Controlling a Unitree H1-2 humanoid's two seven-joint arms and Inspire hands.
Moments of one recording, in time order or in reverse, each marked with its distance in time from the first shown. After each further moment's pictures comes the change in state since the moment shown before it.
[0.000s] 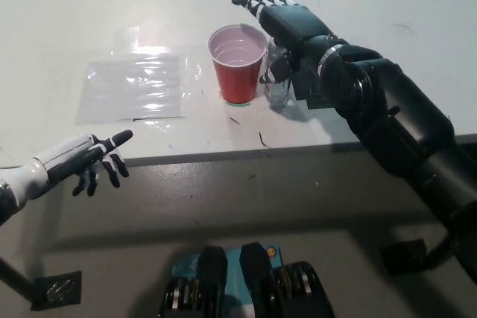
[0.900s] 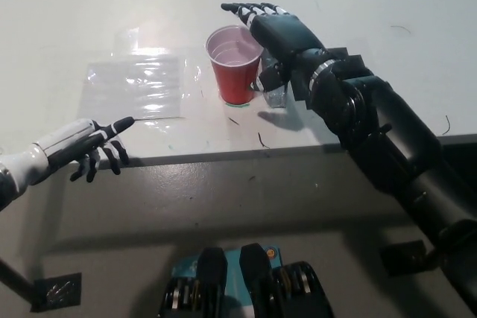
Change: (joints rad) left_arm -0.047 0.000 -0.003 0.017 0.007 -0.002 -0.015; right_arm 0.065 0.044 -0.040 -0.047 -0.036 -0.034 -0.043
